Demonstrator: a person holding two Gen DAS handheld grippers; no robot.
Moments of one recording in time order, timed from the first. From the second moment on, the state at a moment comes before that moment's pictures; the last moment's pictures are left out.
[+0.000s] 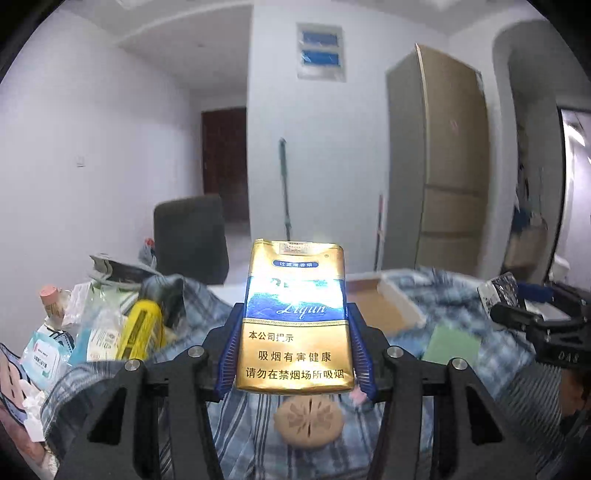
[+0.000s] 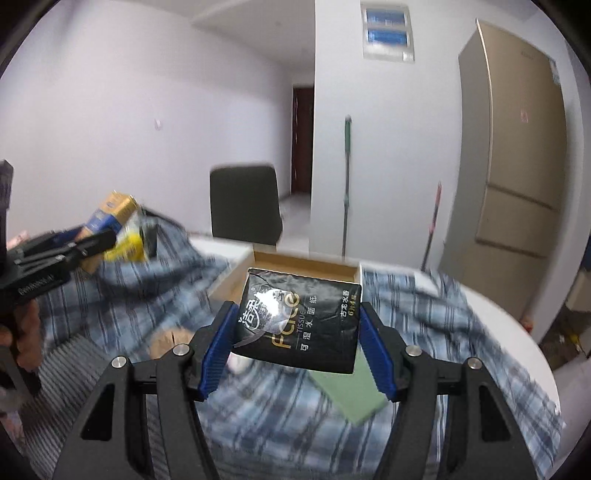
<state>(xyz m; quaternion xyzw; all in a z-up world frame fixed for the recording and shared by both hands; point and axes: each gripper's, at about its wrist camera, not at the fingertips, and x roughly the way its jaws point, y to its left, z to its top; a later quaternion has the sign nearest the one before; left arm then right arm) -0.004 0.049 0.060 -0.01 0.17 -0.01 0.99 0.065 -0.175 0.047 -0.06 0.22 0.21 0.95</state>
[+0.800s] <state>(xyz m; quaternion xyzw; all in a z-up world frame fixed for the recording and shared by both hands) 0.110 0.005 0.090 -0.01 0.00 -0.03 1.00 0.175 -0.141 0.086 -0.02 0.10 0.17 0.98</state>
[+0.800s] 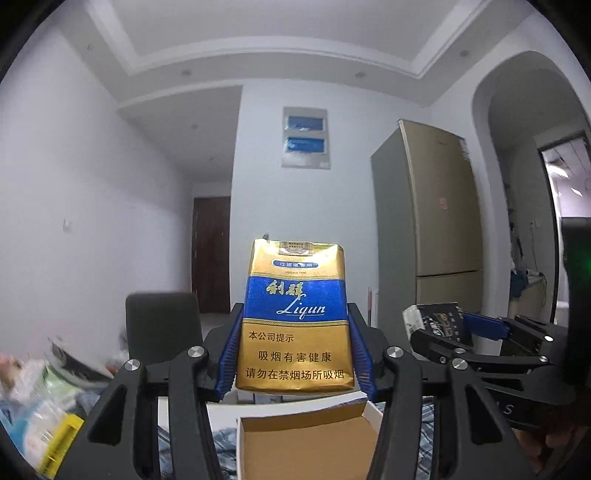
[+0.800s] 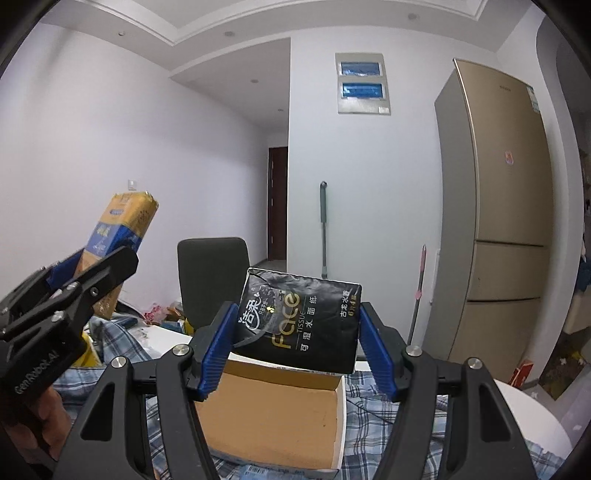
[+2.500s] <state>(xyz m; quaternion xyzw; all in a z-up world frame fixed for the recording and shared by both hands) 0.236 0.023 -0.029 -0.03 0.33 0.00 0.94 0.279 -0.127 -0.044 -0.04 0.38 0.18 0.90</state>
